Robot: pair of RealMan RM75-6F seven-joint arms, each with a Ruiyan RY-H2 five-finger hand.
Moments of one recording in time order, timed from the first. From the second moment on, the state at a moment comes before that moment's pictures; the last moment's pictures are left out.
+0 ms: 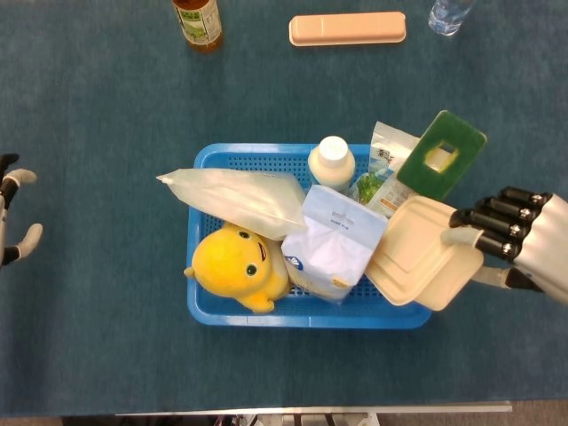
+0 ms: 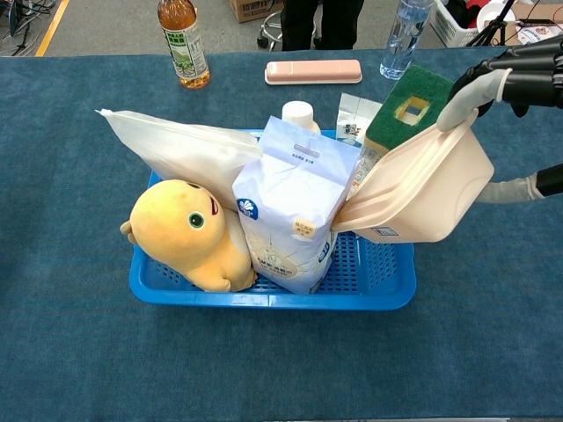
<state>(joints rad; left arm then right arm) -0.16 -1.23 -0.05 -1.59 1.40 1.38 0.19 0.44 -1.22 -0.05 -1.49 -2.11 1.70 0.08</state>
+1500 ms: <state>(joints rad) -0.17 -1.24 -0.05 -1.58 1.39 1.37 0.18 0.25 -0.87 -0.06 -1.87 -1.93 1.56 -0.33</state>
